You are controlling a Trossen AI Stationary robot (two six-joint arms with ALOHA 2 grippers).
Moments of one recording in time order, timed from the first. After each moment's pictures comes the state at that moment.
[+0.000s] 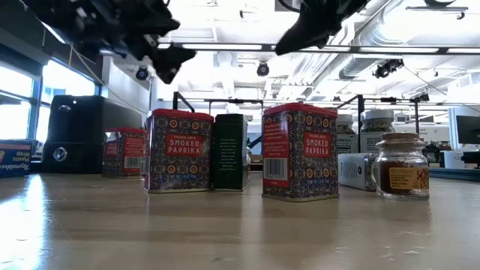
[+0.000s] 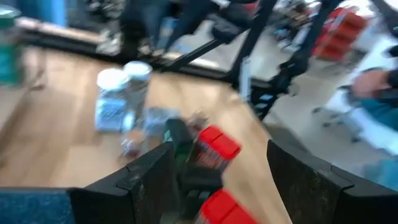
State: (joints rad) left arm 0.25 1.11 0.51 0.34 0.60 -0.18; right arm 0.15 1.40 1.03 -0.27 0.33 0.06
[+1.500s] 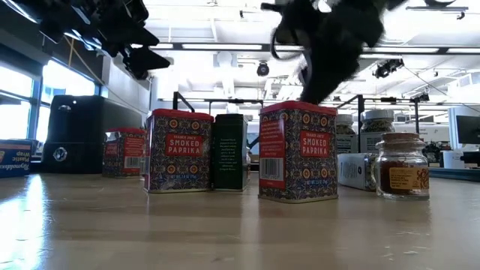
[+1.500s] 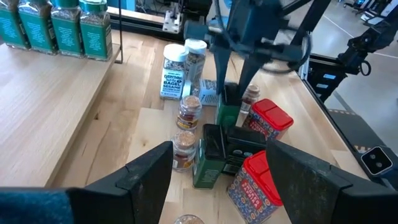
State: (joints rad) left arm 0.22 0.84 0.51 -0.06 0.31 -0.08; right arm 0.21 1.66 1.12 -0.50 0.12 0.24
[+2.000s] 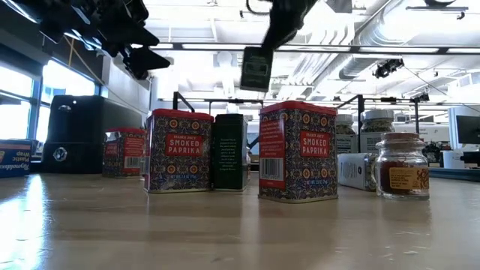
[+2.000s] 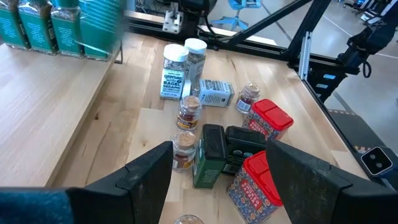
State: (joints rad) left arm 0.22 0.84 0.51 -0.06 0.31 -0.08; right arm -0.17 1.65 1.62 -0.85 0.16 -0.21
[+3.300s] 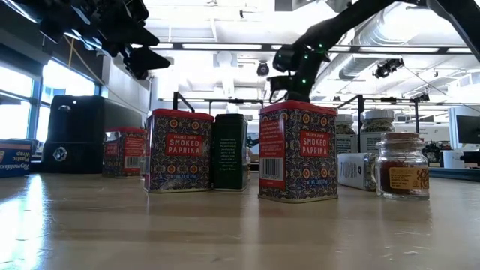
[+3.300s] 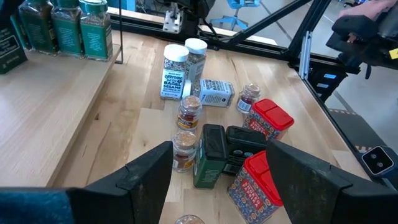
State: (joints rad) left arm 0.22 0.84 0.51 -0.06 0.31 -0.08; right arm -0.73 1.93 1.63 -0.82 -0.03 -0.66
